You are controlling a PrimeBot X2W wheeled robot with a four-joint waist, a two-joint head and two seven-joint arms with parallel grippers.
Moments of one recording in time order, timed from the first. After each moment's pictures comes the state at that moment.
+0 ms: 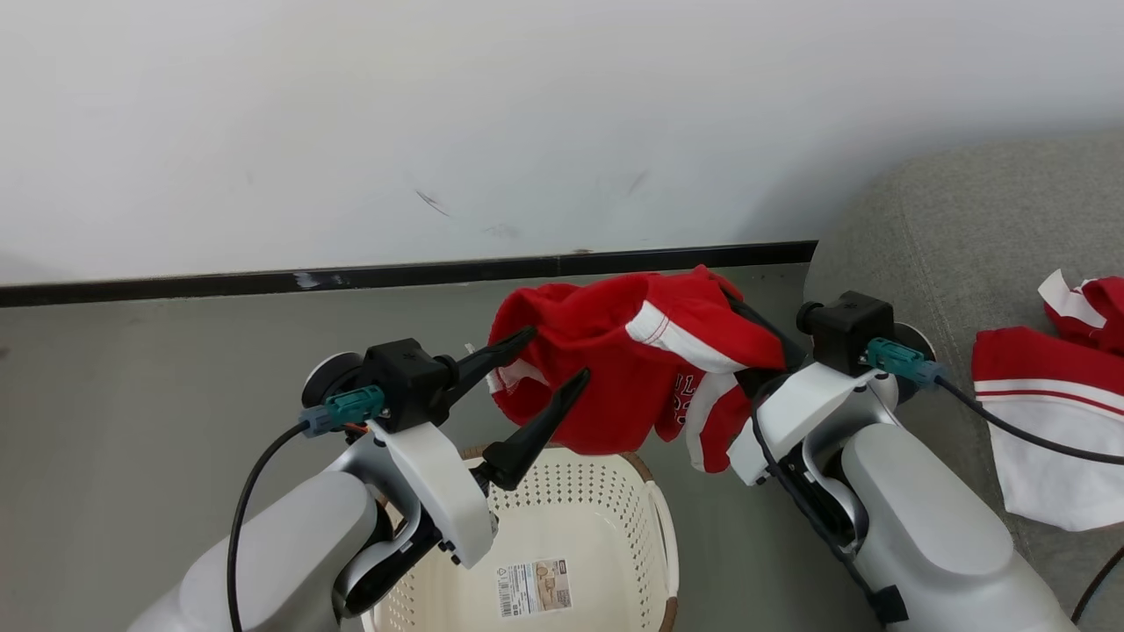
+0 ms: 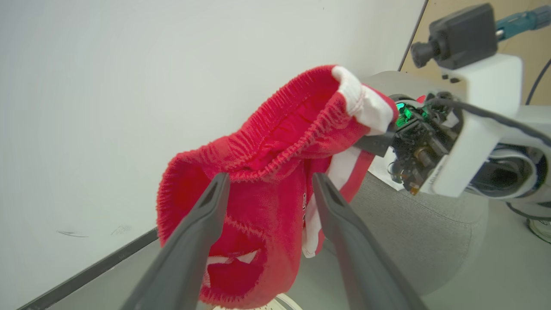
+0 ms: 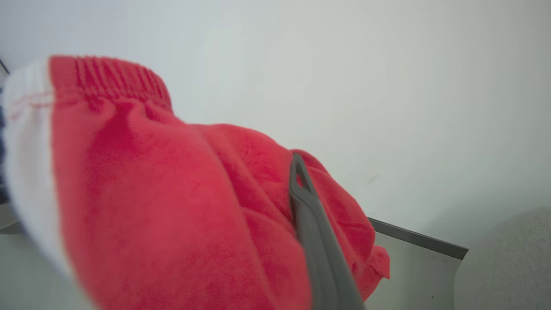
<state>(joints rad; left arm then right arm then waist) -0.64 0.32 -0.92 0.14 -0.81 -0.08 -0.11 -0.52 -0.06 0.43 0.45 0.25 0.12 -0.26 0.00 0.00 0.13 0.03</state>
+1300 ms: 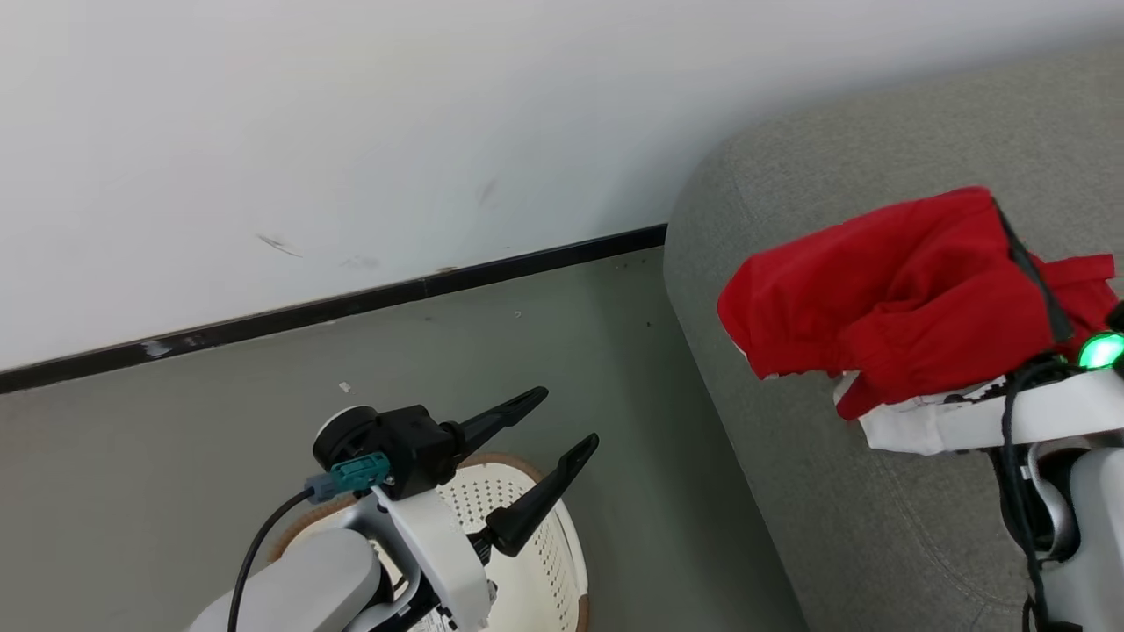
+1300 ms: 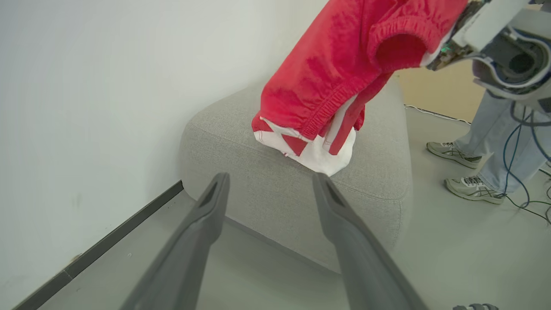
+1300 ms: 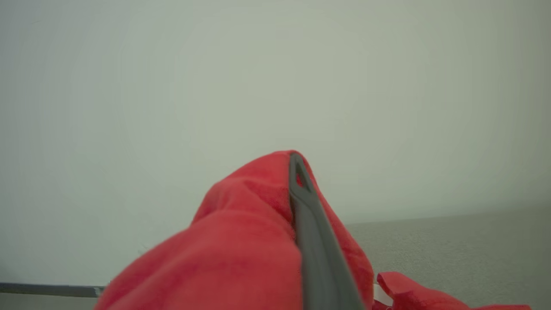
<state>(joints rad) -0.57 0.36 -0.98 0.12 -0.78 -0.10 -0.18 -0.27 -0.13 -0.04 -0.01 0.16 0.12 -0.26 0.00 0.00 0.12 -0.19</state>
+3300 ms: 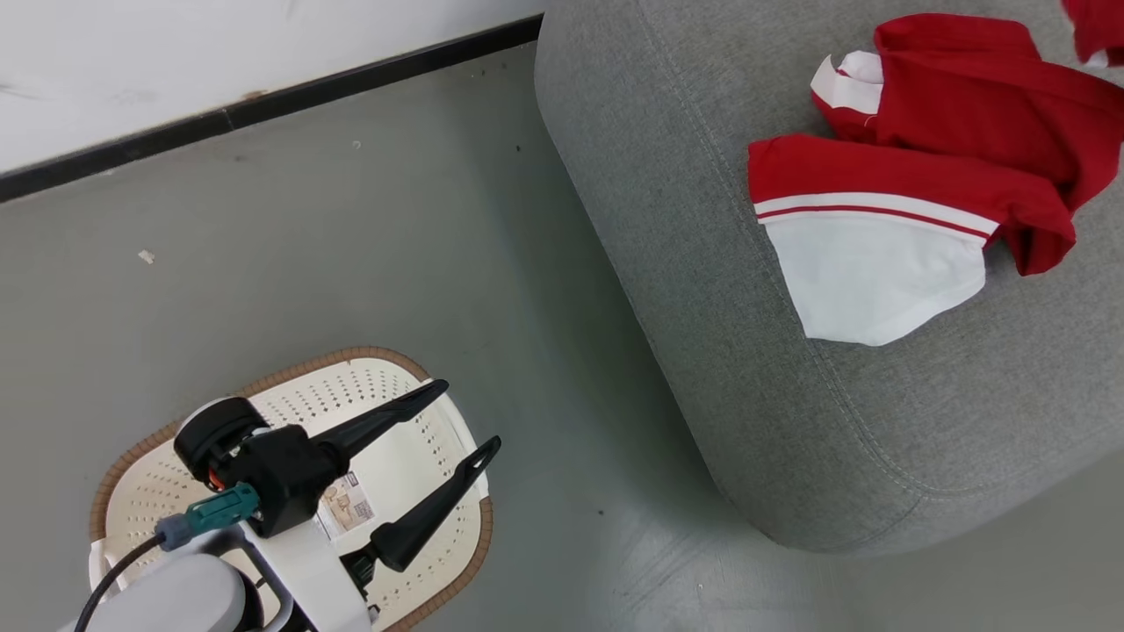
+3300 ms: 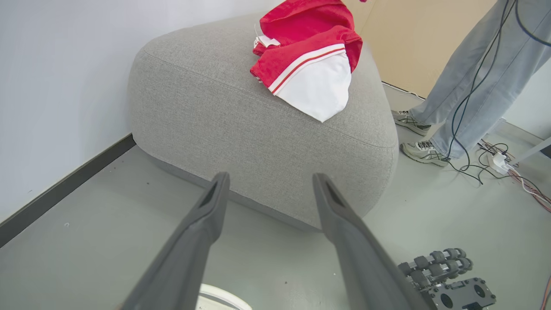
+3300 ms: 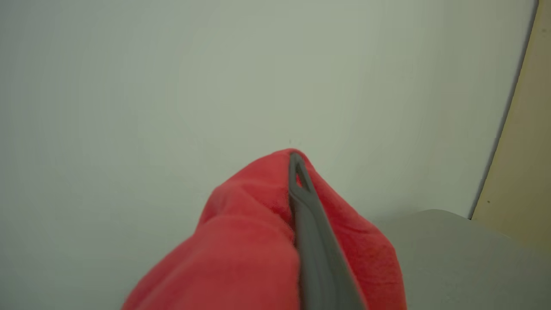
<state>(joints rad) -0.52 0.66 -0.92 -0.20 -0.74 -0.05 -0.13 -0.78 -0.29 -0.35 0.15 0.17 0.12 -0.15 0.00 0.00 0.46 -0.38</state>
